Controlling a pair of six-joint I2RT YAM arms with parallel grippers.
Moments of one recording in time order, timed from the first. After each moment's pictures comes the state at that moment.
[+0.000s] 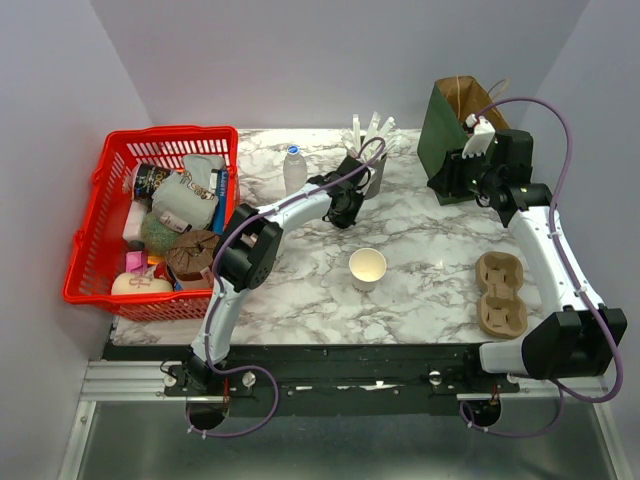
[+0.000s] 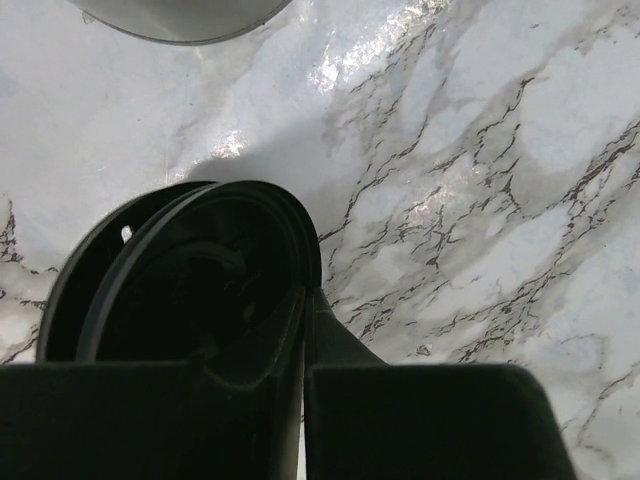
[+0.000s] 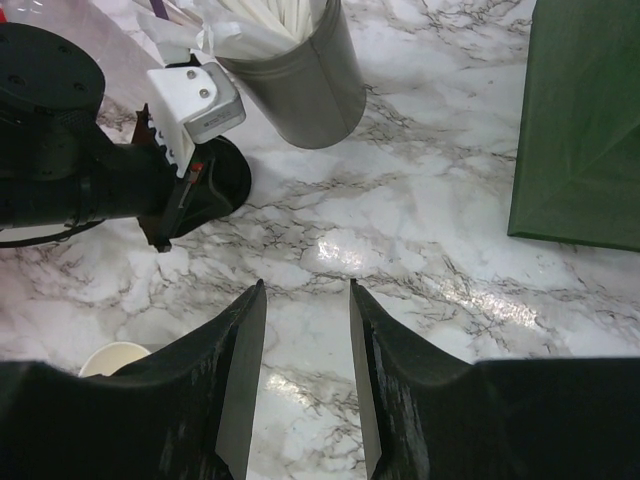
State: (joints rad) left arm -0.66 2.25 1.81 -0.52 0.03 -0.16; right arm 0.04 1.34 1.27 -0.49 -0.42 0.00
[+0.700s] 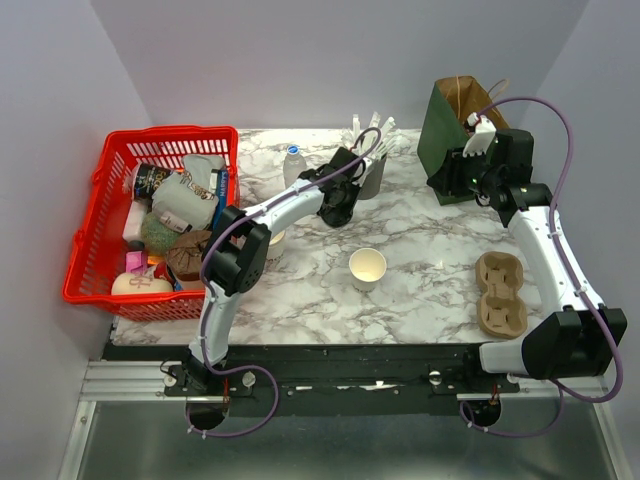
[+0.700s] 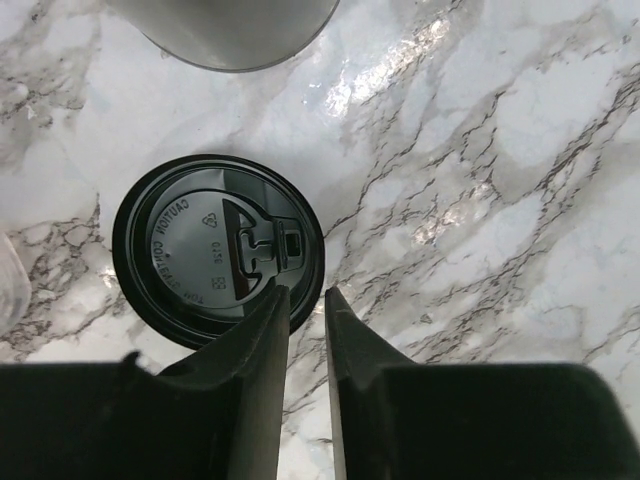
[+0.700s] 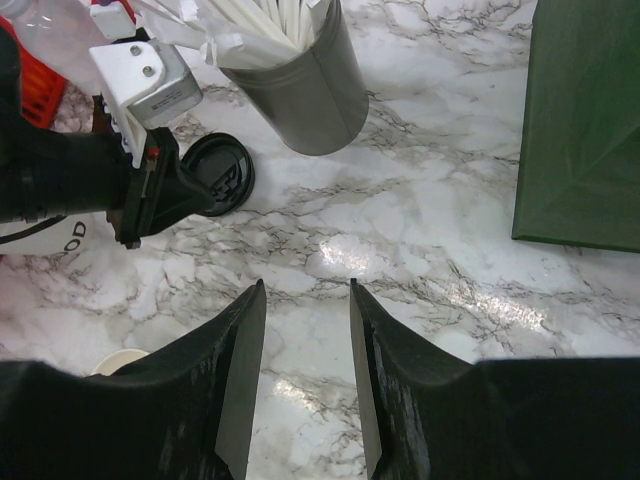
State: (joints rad) left arm -0.64 2.16 1.78 -0.52 0.03 -0.12; right arm 0.04 1.34 1.27 -0.47 -0.42 0.03
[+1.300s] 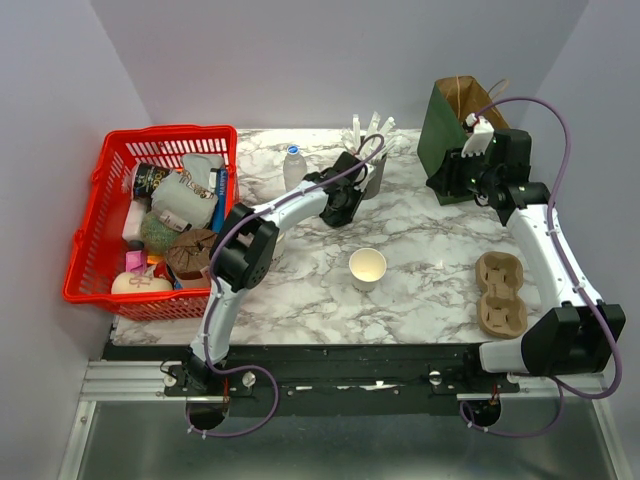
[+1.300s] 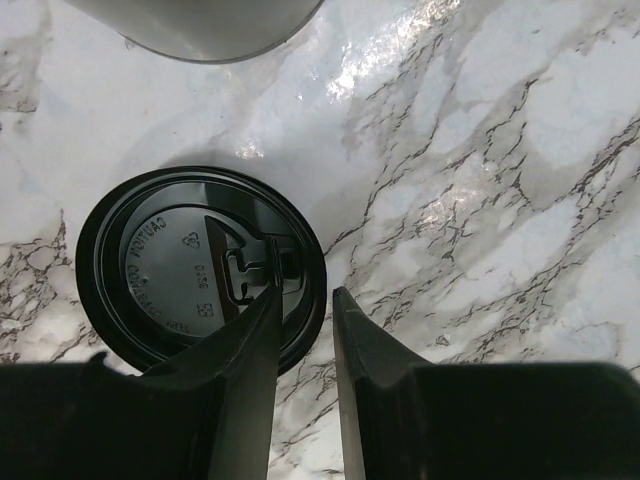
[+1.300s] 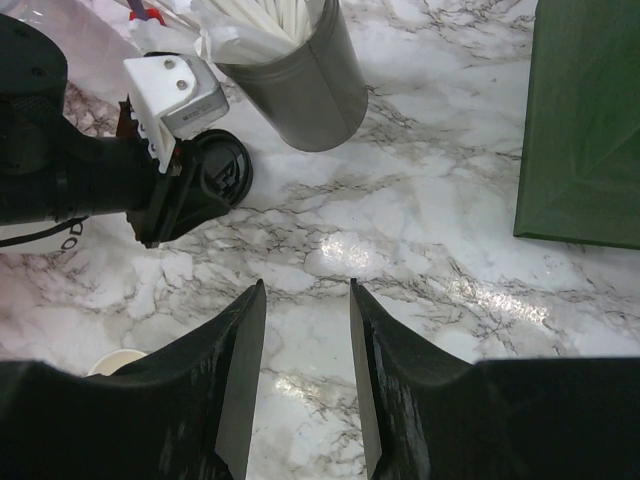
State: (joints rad) left arm -0.64 2.23 1.81 -0.52 0.04 -0.10; right arm 0.04 1.36 1.27 -0.47 -0.42 0.03
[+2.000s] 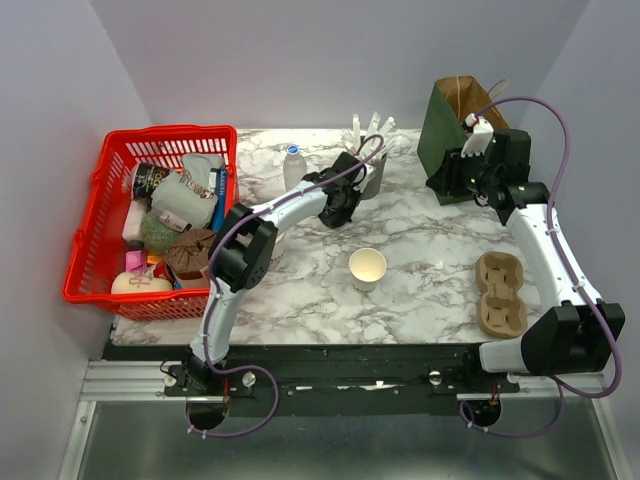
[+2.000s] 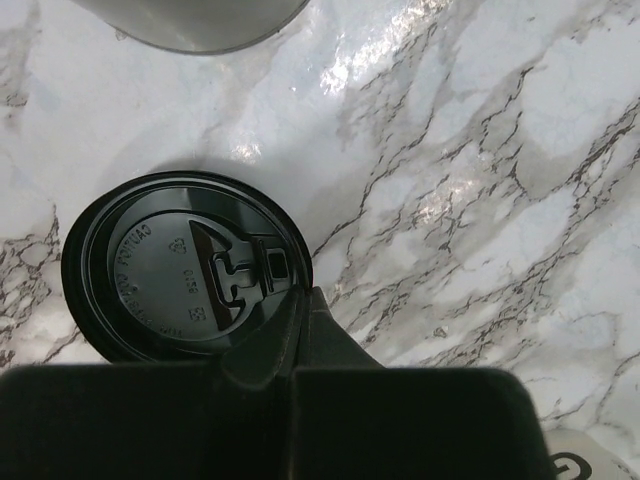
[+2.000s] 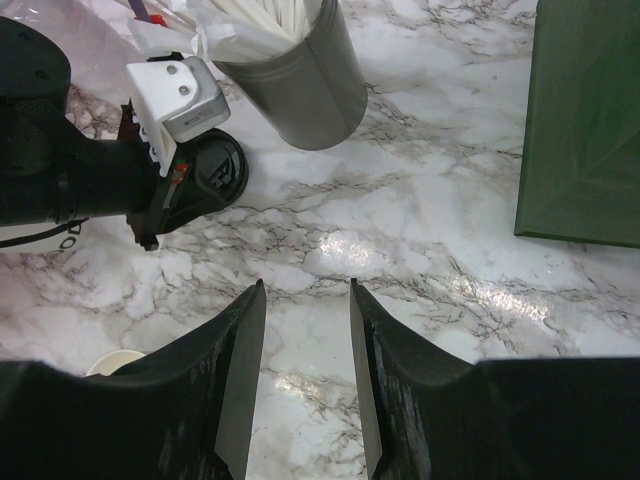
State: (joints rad) left arm -0.64 2.23 1.81 -0.52 0.06 -0.09; right arm 0.04 1.36 1.27 -0.47 -0.42 0.03
